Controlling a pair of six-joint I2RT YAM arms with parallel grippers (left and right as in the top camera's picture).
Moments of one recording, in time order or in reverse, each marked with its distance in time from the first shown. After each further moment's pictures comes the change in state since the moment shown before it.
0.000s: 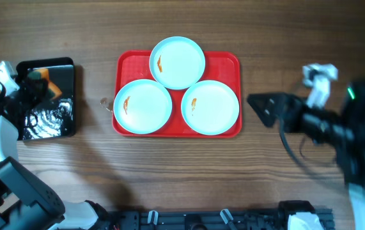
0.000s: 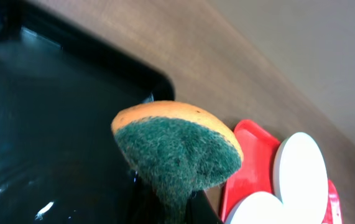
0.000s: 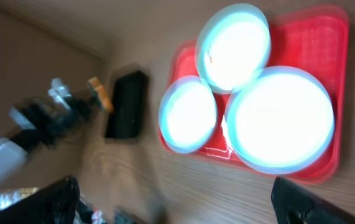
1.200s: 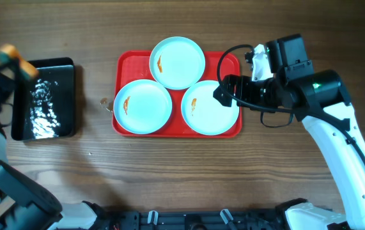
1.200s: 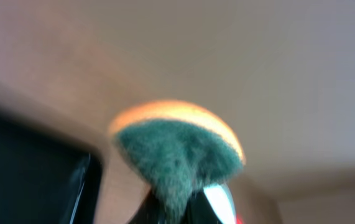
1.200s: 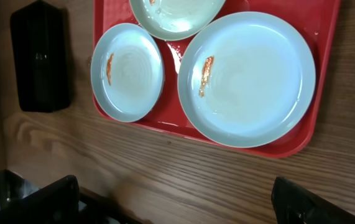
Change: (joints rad) left arm 0.118 0.006 0.010 0.321 0.313 -0.354; right arm 0.269 0.381 0.114 -0.051 0.289 0.031
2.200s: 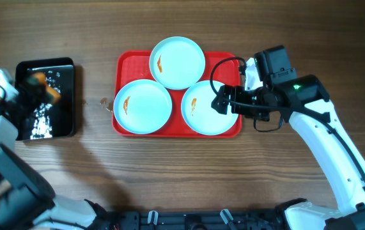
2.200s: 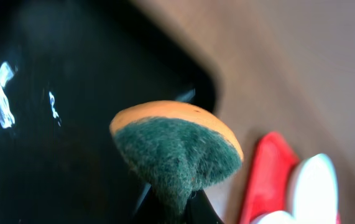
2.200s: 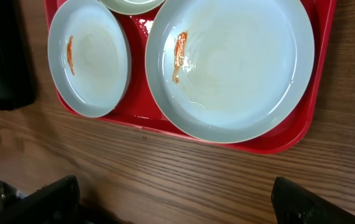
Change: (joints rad) left arm -0.085 0.108 -0.033 -0.259 -0.344 0.251; right arm 0.005 0.038 -0.172 0.101 0.008 0.005
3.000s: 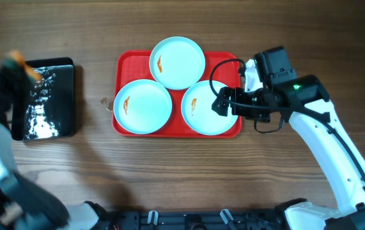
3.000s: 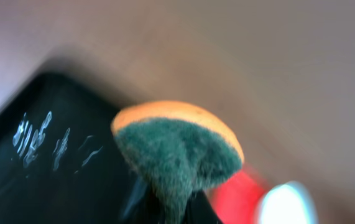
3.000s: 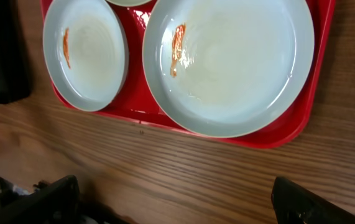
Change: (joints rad) left arm -0.004 -0.155 0.081 -0.079 -0.075 -0.056; right arm 0.000 0.000 0.000 -0.018 0.000 -0.019
